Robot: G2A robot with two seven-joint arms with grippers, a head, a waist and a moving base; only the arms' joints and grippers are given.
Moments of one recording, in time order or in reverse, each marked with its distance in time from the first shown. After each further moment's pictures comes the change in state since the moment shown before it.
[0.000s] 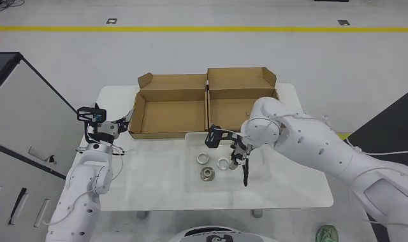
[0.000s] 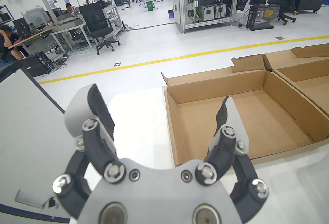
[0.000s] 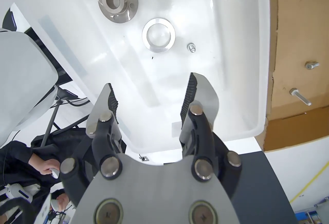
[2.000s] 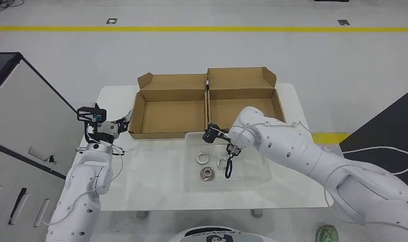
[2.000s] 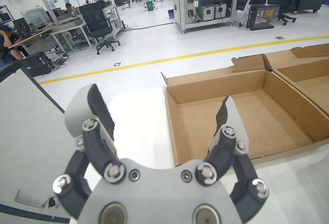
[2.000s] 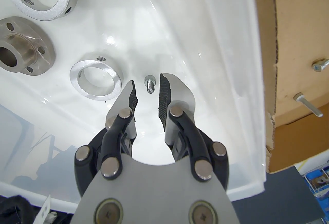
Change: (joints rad) left arm 0.000 0.000 0.000 0.000 0.000 0.000 0.000; right arm -0.046 -0.155 -0.068 0.283 -0.267 0.093 -0.139
